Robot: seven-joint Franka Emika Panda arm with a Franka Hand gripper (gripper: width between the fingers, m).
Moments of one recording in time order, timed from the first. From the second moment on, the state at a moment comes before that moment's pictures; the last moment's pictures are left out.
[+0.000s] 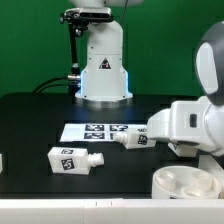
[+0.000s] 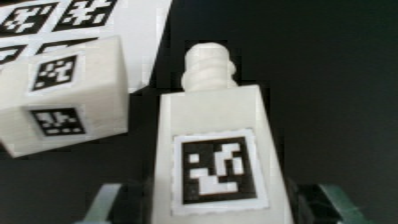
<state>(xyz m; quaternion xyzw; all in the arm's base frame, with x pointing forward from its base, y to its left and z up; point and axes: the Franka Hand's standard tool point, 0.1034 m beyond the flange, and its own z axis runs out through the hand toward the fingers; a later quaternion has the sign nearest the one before) 0.463 0.138 0.027 0.88 -0.01 -0.47 0.08</state>
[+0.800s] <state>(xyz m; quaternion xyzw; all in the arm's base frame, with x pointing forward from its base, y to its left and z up) 0.536 0.120 0.117 0.97 0.04 -0.23 0.01</state>
